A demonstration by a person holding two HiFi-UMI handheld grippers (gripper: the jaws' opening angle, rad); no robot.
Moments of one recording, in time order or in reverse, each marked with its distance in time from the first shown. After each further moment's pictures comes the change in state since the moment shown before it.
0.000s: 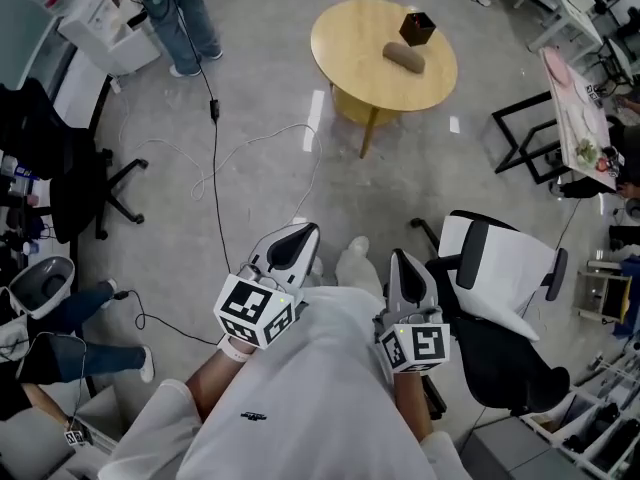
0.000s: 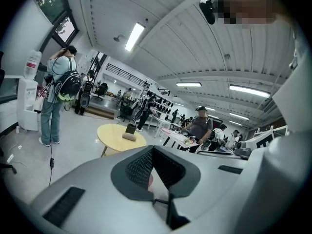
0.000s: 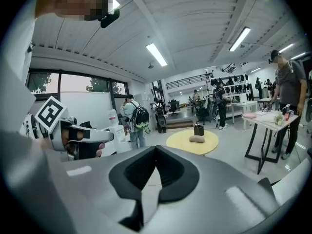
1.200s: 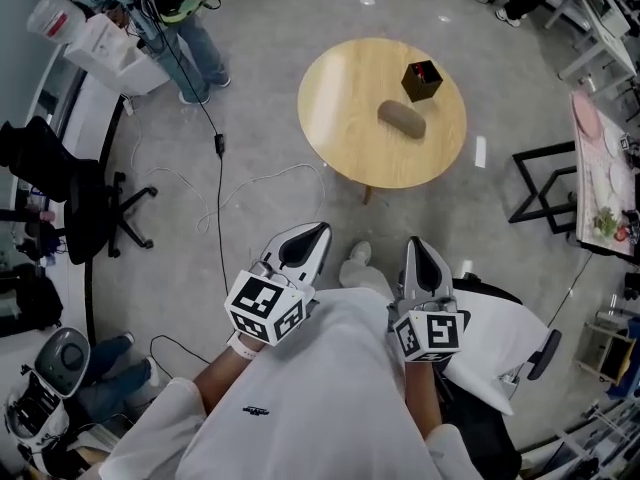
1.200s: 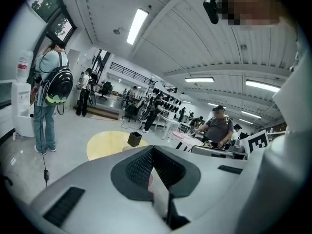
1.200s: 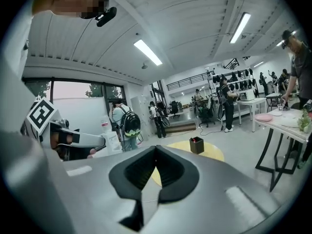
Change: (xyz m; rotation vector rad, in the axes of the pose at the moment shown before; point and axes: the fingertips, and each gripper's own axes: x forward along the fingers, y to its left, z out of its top) left arm 0.273 0.053 0.123 -0.004 0.016 0.082; right arm 0.238 -0.208 0.115 0.026 -0.028 0.058
